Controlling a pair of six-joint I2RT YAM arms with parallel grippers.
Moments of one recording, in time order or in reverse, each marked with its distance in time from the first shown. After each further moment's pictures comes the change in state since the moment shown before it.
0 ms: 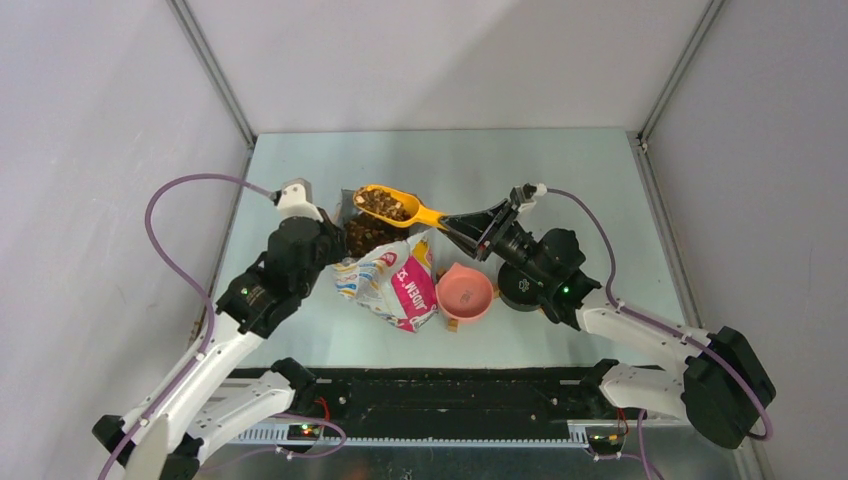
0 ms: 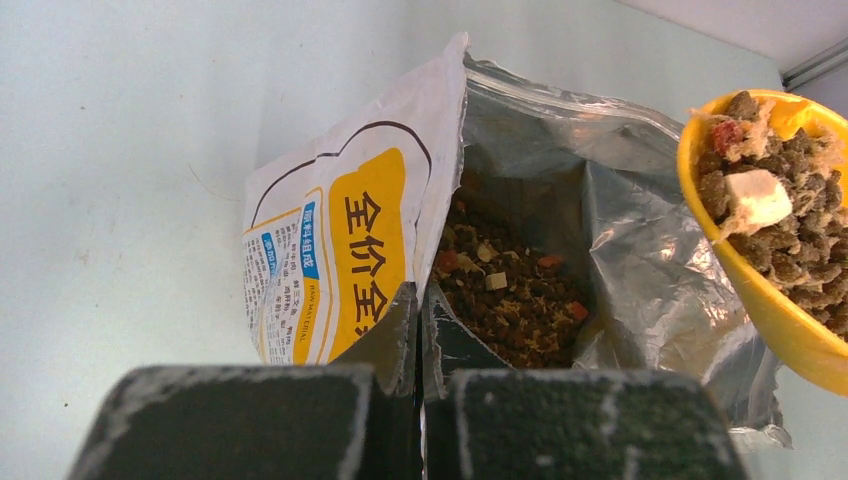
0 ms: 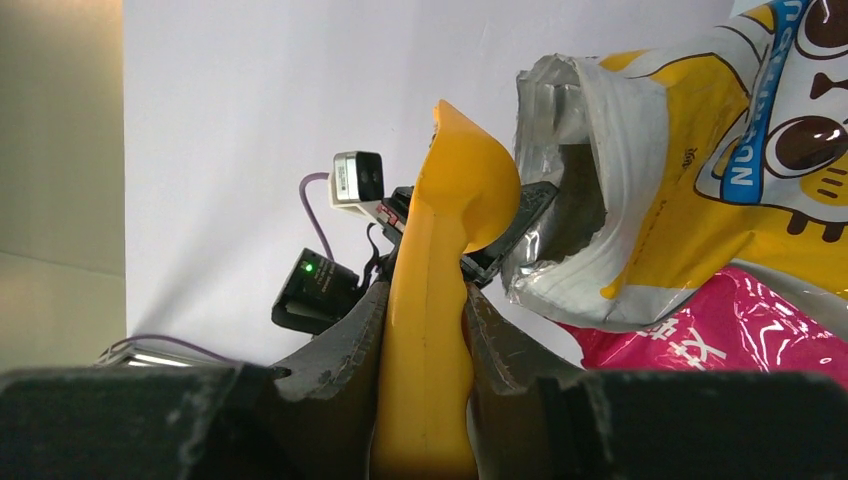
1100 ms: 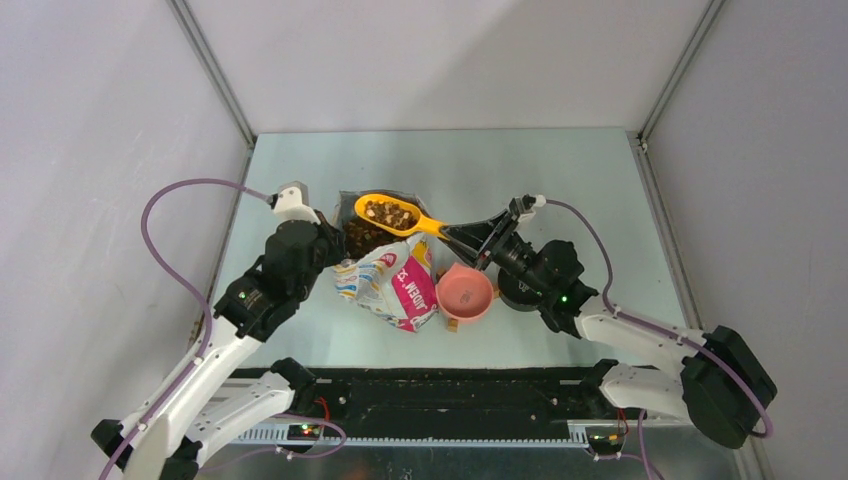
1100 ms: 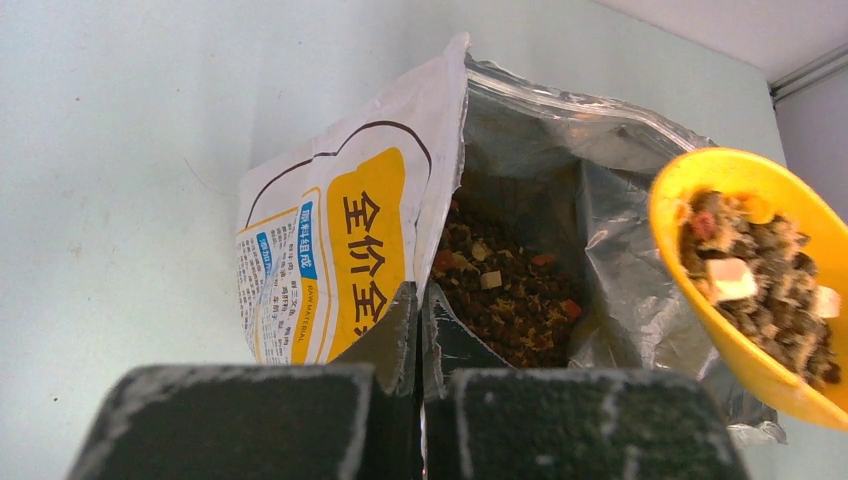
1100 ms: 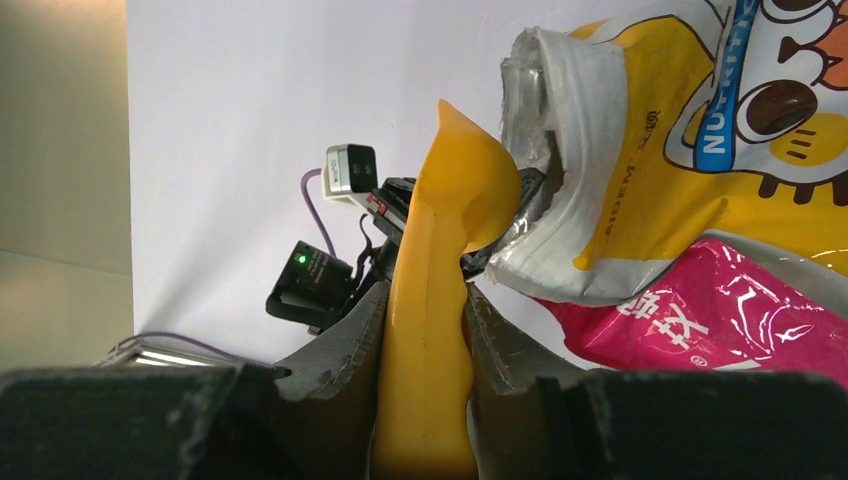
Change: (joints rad) left arm 0.000 -0.026 -0.017 0.000 -0.003 -0.024; right arm 0.029 0.008 -0.082 0.095 0.035 0.028
